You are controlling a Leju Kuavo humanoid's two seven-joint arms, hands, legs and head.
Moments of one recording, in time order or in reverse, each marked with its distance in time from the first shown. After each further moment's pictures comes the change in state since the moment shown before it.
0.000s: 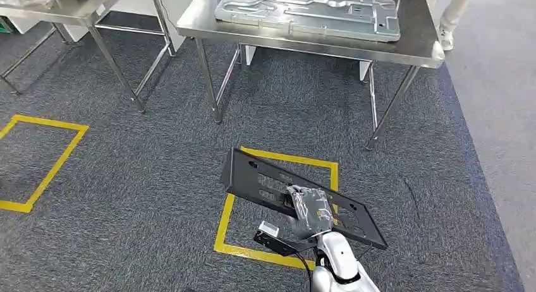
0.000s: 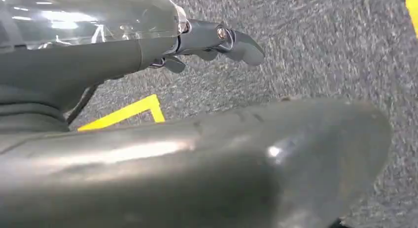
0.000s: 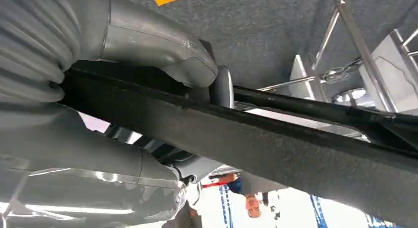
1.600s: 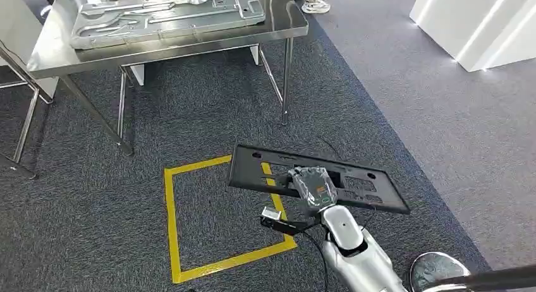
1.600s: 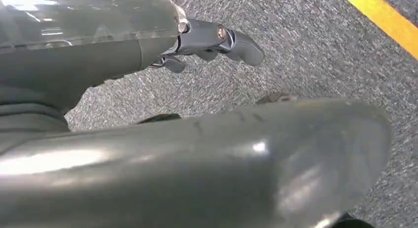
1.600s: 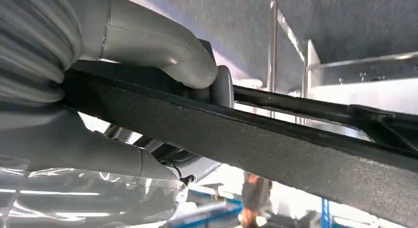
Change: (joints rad) left arm 0.010 -0.002 -0.003 0.000 0.024 -0.026 0.004; right arm -0.191 -0.099 0.046 0.066 0.177 0.135 0.045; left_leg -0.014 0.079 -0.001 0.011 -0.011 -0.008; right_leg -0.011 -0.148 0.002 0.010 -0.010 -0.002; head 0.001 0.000
